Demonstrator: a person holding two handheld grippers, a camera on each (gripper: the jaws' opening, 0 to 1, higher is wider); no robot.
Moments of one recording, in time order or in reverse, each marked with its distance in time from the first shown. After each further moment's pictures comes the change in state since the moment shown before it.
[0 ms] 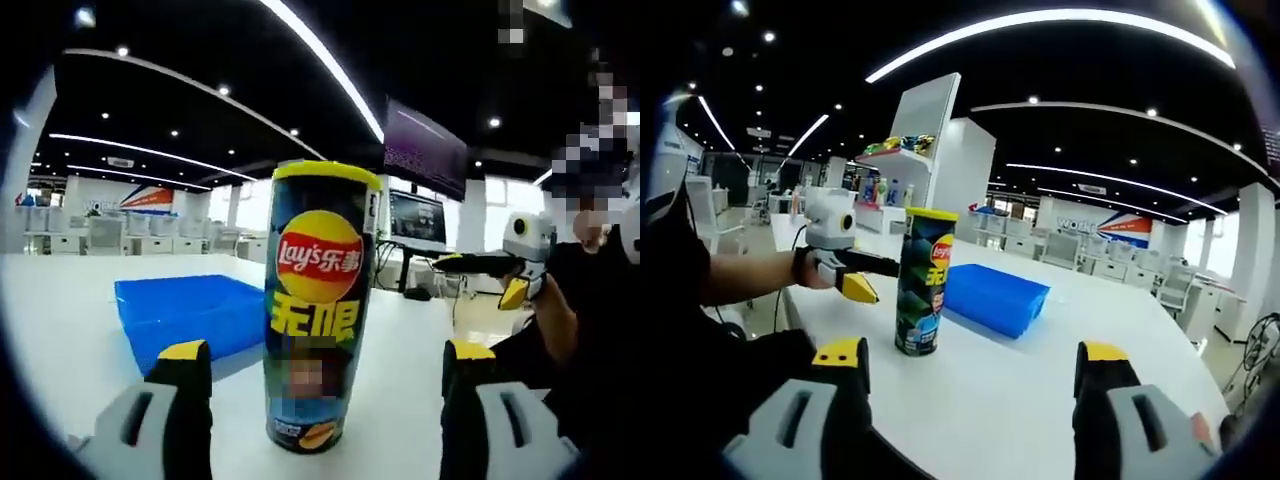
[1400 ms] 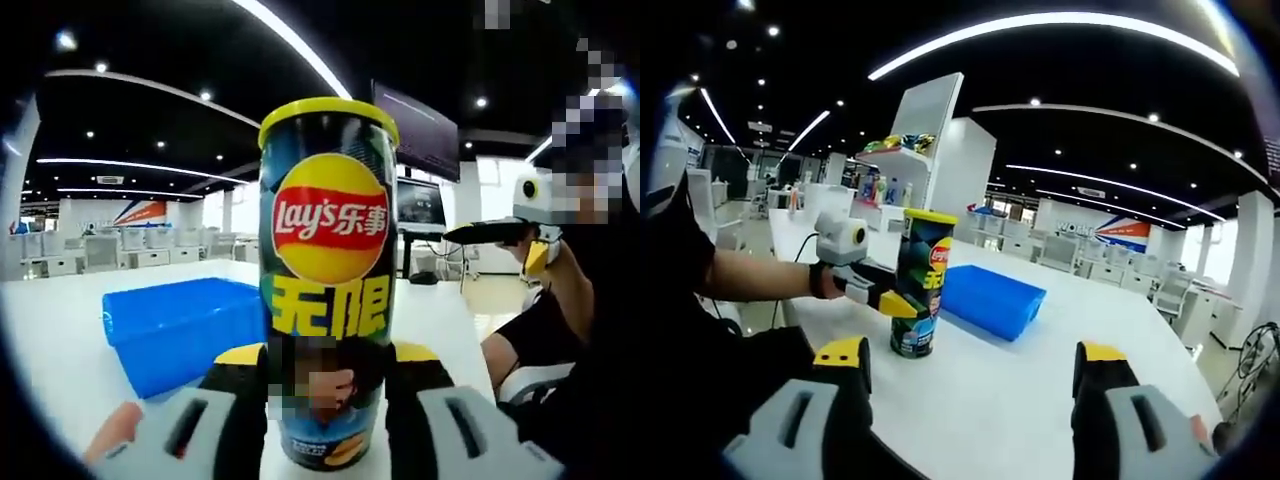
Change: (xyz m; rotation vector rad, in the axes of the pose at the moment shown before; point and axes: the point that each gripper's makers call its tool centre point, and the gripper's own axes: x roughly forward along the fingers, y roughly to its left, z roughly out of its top) left arm 0.022 0.000 -0.017 0.092 0.027 -0.009; right arm 0.002 -0.002 0.004 -0.026 0.002 -0.013
